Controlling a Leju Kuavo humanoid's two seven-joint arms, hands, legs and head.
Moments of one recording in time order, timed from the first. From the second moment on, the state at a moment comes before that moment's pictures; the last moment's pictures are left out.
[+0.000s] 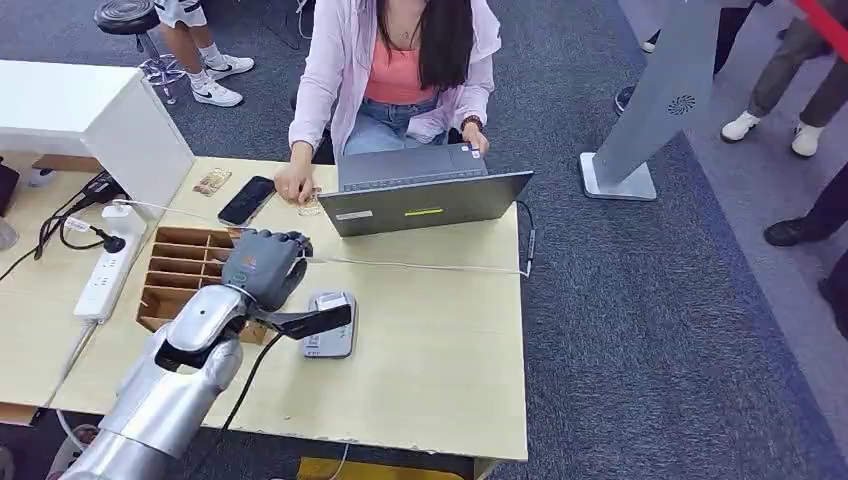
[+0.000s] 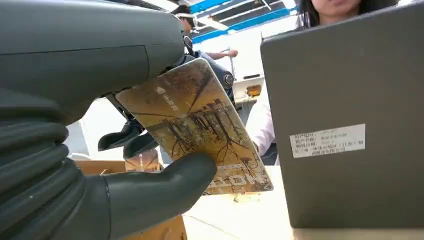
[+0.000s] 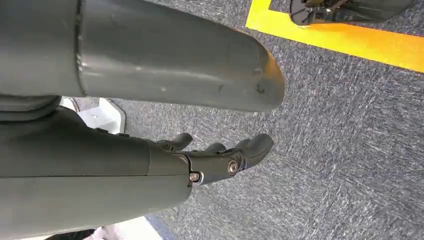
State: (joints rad) left arm -0.61 0.03 -0.61 -1.03 -1.19 0.06 -0.06; right arm -0.09 0.16 -1.03 -0.20 1.29 -0.16 0.02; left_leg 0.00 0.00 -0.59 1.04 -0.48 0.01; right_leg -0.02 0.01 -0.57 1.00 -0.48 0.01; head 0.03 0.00
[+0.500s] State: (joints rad) left arm -0.62 0.04 -0.64 -1.01 -1.13 0.00 -0.06; right arm -0.09 0.16 -1.03 -0.20 1.29 -0.16 0.02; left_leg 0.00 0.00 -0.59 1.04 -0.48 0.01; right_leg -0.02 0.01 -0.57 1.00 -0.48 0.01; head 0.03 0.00
